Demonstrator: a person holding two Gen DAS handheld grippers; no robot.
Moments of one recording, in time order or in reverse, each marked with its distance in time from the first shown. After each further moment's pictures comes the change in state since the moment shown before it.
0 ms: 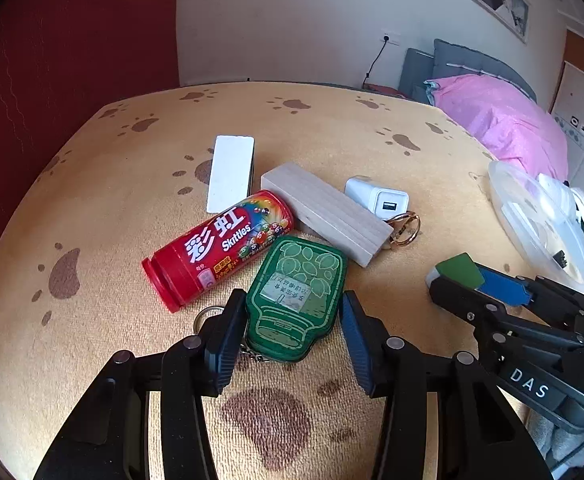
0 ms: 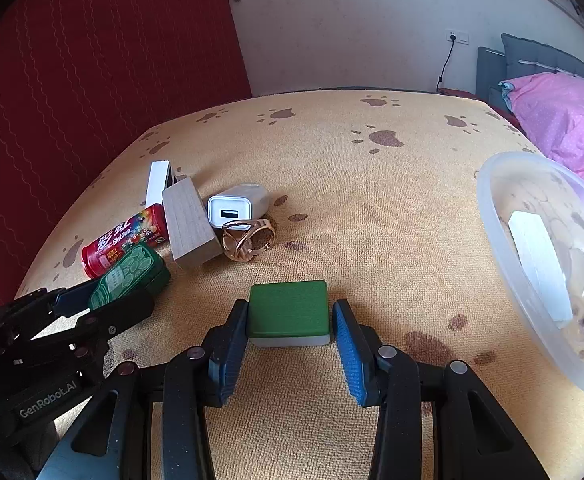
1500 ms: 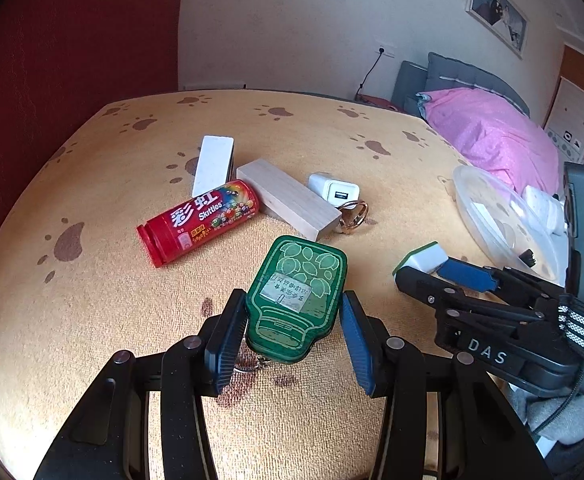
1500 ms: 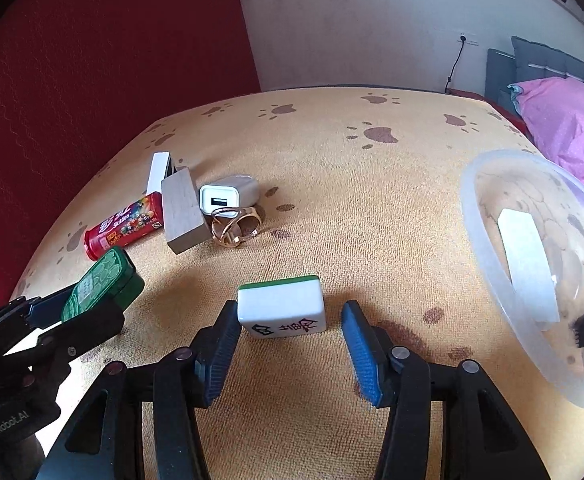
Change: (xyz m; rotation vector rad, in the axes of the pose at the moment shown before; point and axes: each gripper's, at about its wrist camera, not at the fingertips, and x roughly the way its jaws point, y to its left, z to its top) left arm -0.032 -0.021 -0.017 -0.036 -0.034 -0.035; right arm -0.008 -0.017 -0.004 -0.038 0.015 0.027
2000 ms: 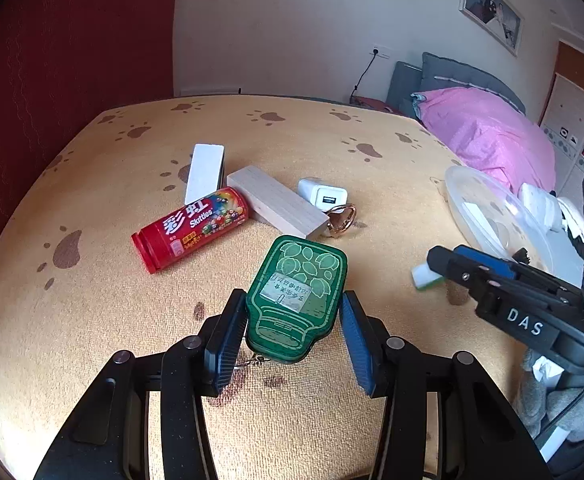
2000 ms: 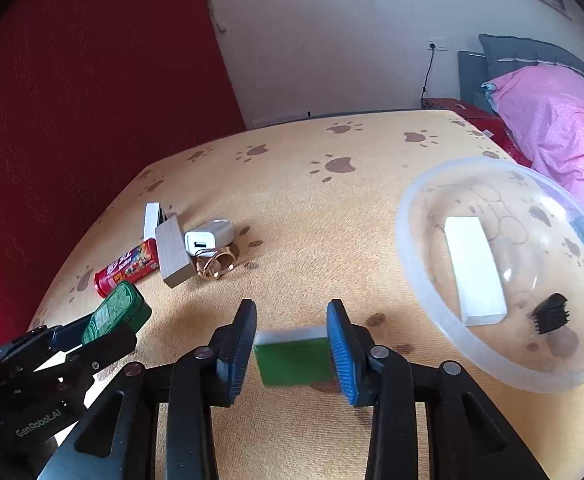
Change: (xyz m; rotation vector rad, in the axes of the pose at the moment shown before) left arm -0.004 -0.012 0.003 0.027 -0.009 -0.005; right arm -0.040 -0.032 0.000 0.112 -0.116 -0.006
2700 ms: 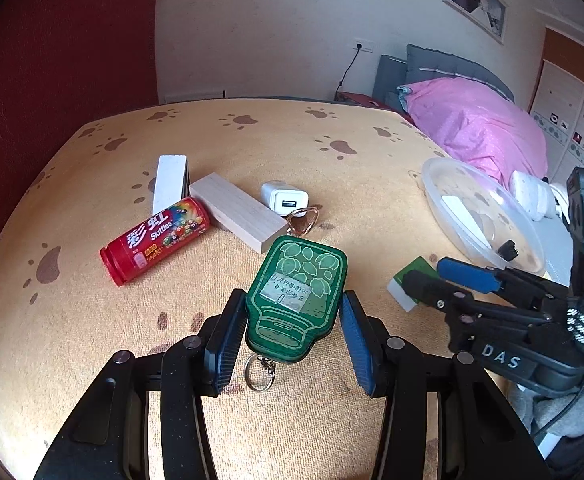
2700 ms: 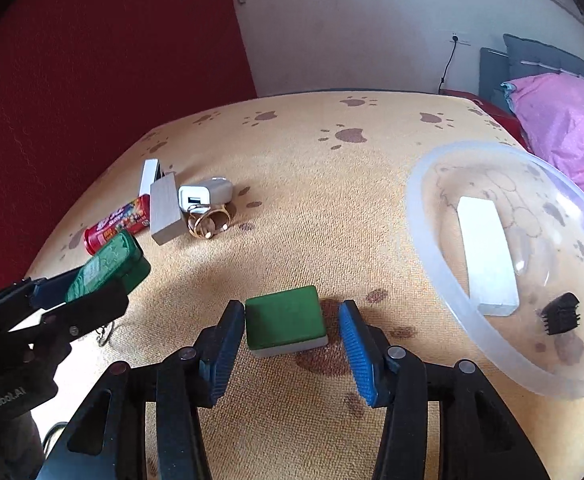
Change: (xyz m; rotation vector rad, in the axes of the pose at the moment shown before) left arm 0.001 -0.024 0.004 0.042 0.005 -0.019; right arm 0.024 0.003 -0.013 -0.106 0.111 0.013
